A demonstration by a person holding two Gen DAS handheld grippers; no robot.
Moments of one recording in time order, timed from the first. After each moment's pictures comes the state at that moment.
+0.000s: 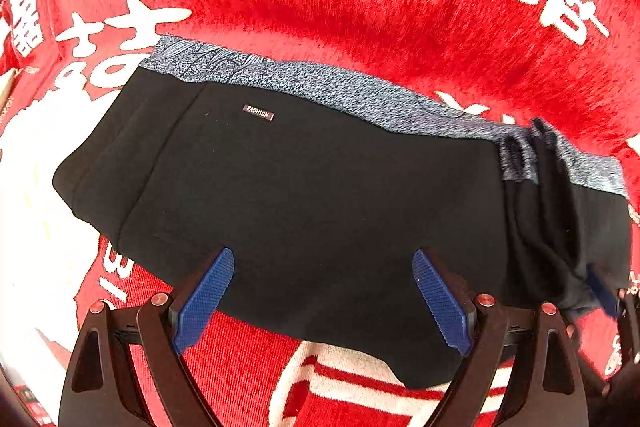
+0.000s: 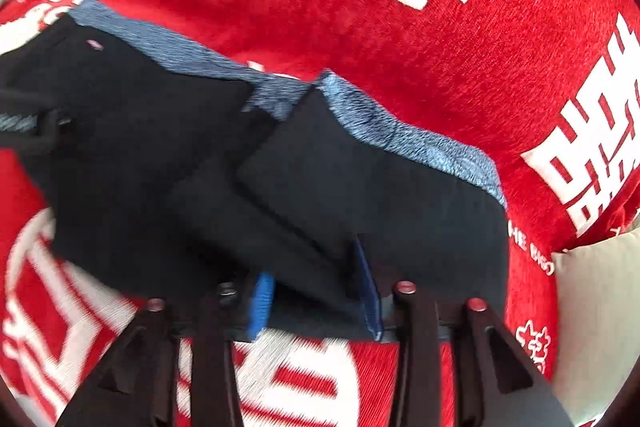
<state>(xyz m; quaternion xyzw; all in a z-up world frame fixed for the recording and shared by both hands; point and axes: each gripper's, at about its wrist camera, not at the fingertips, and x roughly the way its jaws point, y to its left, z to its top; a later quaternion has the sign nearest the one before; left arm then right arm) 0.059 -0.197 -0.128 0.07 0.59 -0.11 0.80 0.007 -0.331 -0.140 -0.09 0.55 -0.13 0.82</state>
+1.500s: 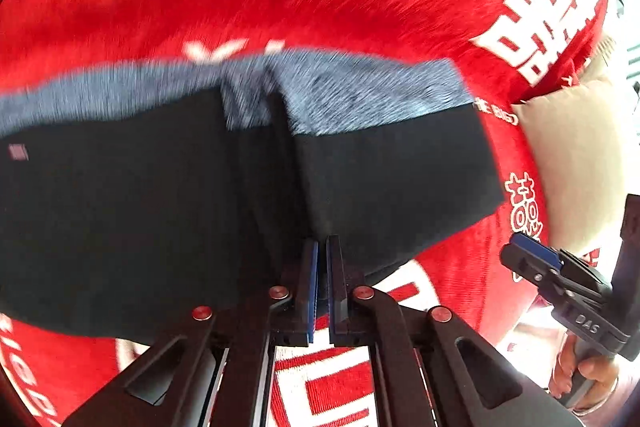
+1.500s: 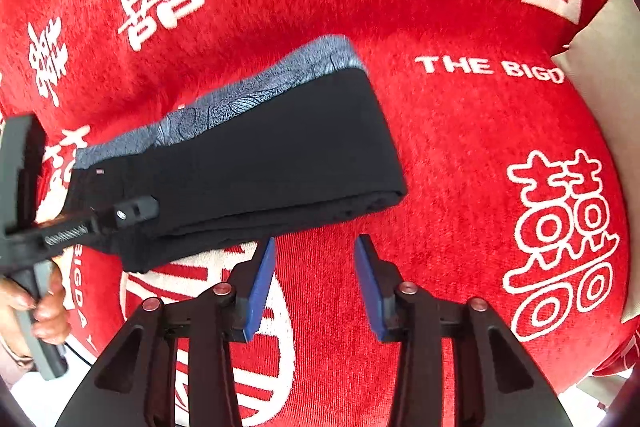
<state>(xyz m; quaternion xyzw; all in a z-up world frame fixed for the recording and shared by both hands) 0.030 -0.289 -0.126 0.05 0.65 -0.37 0.66 -0.084 -0.473 -0.097 0.26 0.55 -0.15 0.78</state>
